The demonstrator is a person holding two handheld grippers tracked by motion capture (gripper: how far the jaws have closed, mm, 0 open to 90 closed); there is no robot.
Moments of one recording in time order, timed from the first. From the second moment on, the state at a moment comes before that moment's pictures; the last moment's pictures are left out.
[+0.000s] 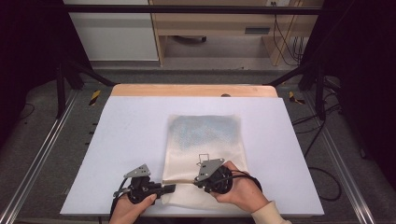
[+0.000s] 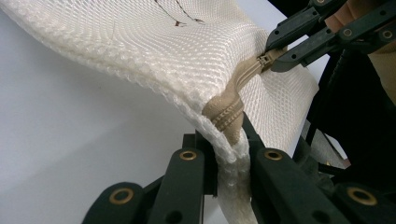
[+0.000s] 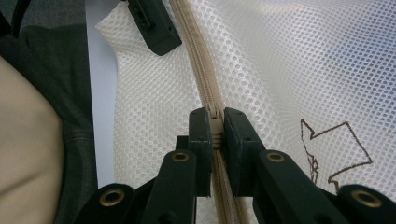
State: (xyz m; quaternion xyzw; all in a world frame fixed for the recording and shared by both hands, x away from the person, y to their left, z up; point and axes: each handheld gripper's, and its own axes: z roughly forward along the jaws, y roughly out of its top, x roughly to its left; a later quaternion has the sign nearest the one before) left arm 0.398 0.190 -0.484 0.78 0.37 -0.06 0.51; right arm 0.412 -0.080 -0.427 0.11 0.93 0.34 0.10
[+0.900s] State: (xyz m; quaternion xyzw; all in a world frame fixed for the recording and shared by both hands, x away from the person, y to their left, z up) left arm 0.398 0.188 -0.484 0.78 0.37 -0.06 0.50; right arm 0.408 -0.104 -0.425 0.13 0.93 0.34 0.10
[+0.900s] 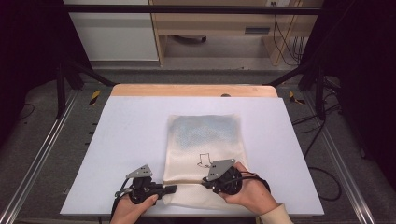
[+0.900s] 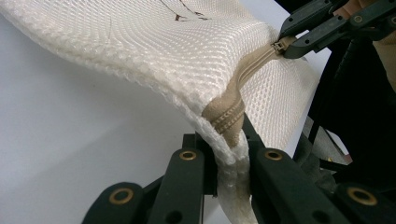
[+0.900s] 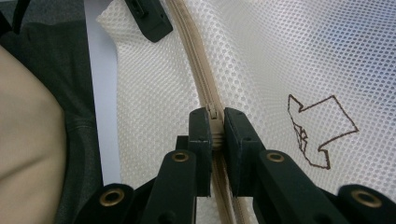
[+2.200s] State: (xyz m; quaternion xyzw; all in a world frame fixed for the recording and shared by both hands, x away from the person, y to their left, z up) left arm 0.399 0.188 -0.484 0.78 0.37 -0.06 0.50; right arm 0.400 -0.155 -0.428 0.18 0.91 0.35 0.11
